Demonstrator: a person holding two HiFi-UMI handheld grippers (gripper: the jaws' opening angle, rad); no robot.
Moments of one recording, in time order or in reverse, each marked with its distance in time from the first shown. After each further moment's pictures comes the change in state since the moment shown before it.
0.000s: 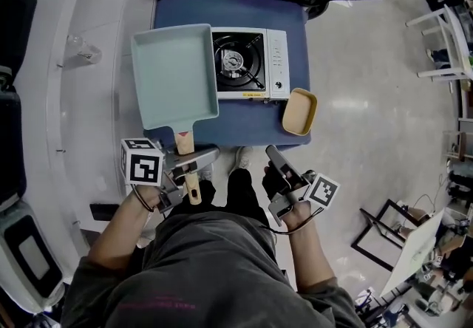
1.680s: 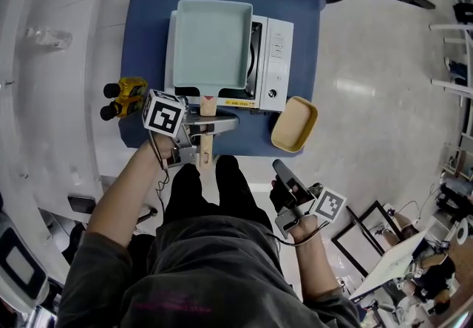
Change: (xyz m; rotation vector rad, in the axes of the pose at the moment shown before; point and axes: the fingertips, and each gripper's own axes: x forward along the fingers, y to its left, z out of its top) left arm 0.148 0.143 0.057 -0.152 0.075 -0.174; right arm -0.013 -0.104 0.076 0.097 0.155 -0.206
